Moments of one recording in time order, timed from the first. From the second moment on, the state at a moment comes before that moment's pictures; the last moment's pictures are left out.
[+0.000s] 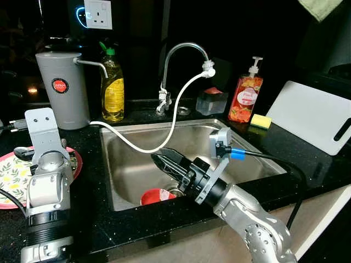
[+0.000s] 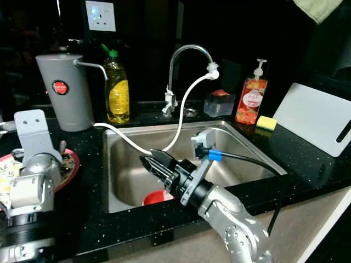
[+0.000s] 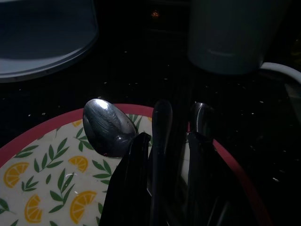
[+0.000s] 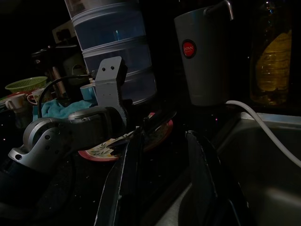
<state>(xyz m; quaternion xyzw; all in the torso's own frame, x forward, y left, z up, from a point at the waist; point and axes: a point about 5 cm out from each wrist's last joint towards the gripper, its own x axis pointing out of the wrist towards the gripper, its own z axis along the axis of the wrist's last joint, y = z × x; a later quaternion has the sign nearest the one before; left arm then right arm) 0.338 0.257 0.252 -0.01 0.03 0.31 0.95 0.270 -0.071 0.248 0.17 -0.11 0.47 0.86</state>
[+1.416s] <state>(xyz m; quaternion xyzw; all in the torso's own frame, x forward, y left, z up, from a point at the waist) 0.346 0.259 0.241 -0.10 0.08 0.28 0.95 0.270 -0.070 0.248 0.17 -0.11 0.47 0.86</state>
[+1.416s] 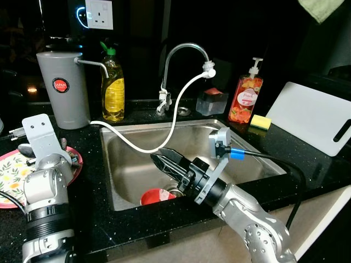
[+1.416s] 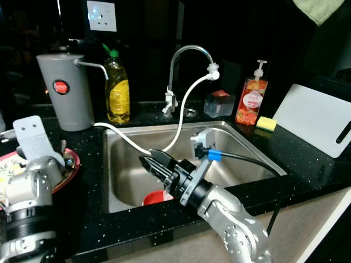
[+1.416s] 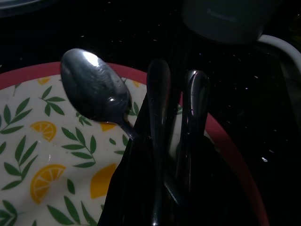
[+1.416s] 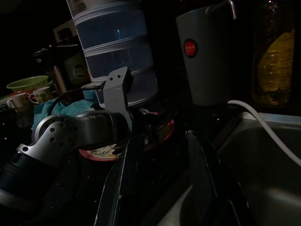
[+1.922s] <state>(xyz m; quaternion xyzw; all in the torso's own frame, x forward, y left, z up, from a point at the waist) 0.347 0.262 0.238 -0.09 0.09 0.28 0.95 0.270 -0.070 0.248 0.17 -0.11 0.47 0.86</state>
